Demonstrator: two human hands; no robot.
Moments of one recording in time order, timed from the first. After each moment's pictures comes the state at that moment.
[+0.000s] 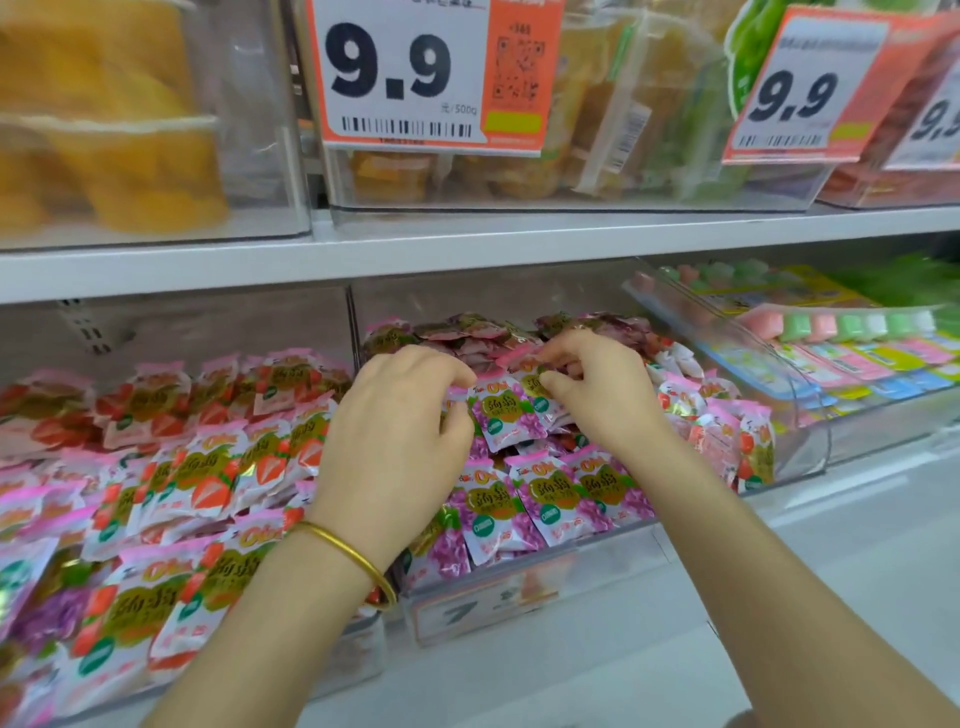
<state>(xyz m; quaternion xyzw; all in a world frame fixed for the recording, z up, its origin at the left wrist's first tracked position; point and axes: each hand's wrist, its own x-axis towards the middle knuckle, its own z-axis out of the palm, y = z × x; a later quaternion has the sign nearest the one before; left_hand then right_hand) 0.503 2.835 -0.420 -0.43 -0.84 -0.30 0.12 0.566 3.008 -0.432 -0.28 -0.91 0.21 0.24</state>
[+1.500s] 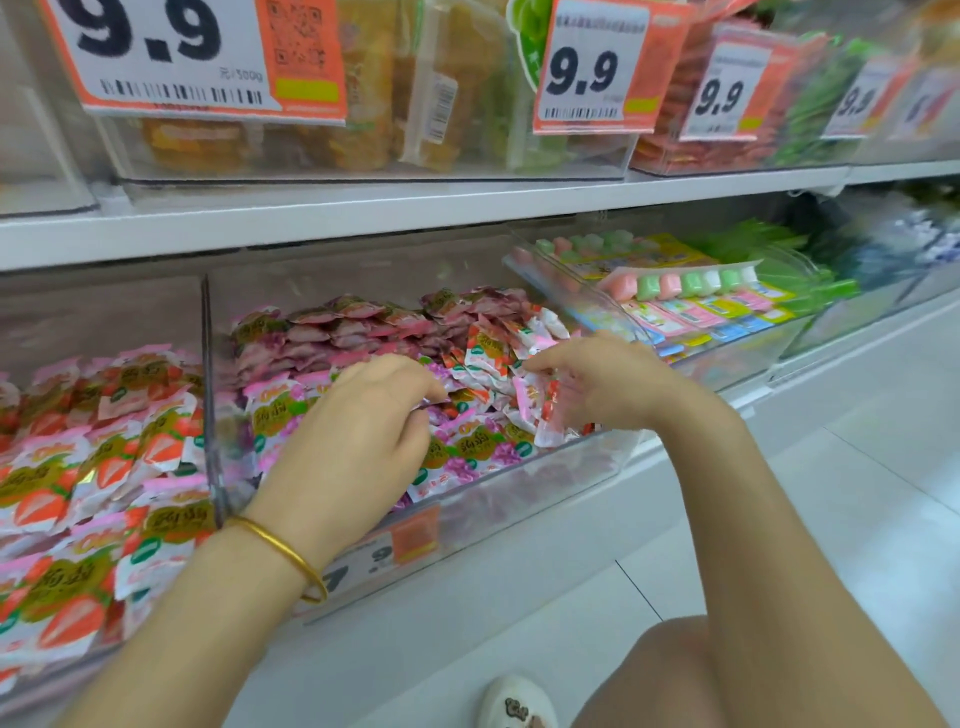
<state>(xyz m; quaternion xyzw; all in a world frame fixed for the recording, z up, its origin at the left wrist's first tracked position) 0.539 2.866 -0.433 -0.57 -0.77 -0.29 0.06 0.669 3.053 -0.405 -0.29 -0.96 0.05 -0.03</state>
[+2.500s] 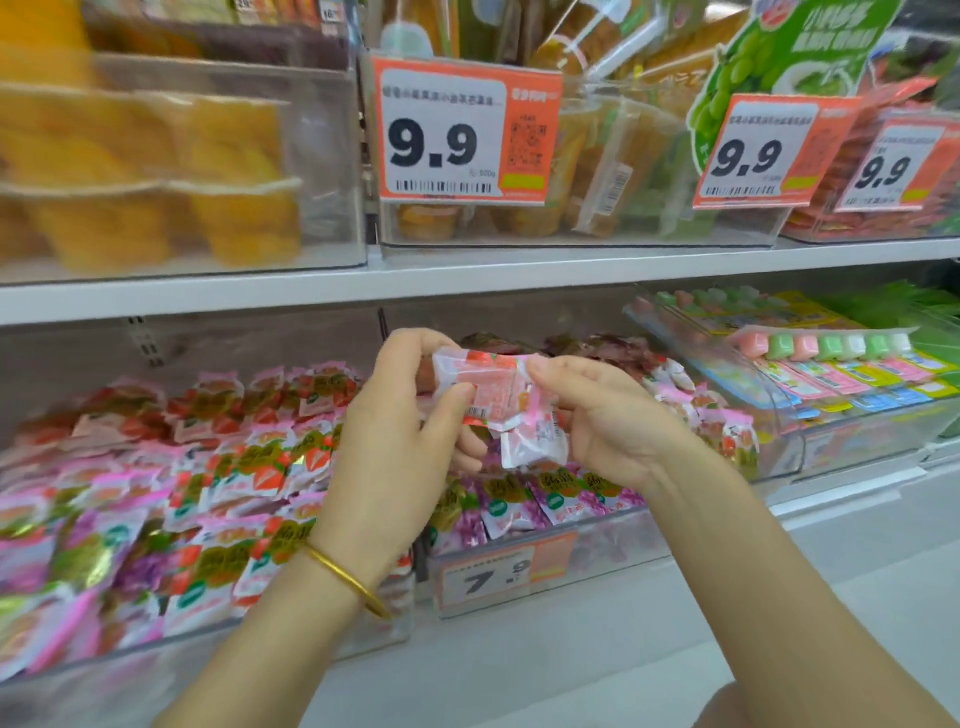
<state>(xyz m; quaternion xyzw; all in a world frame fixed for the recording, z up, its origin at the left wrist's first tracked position) 0.537 2.801 -0.396 -0.37 -0.69 -0.62 -0.01 0.594 2.962 -0.405 -0.16 -0.61 0.76 0.14</state>
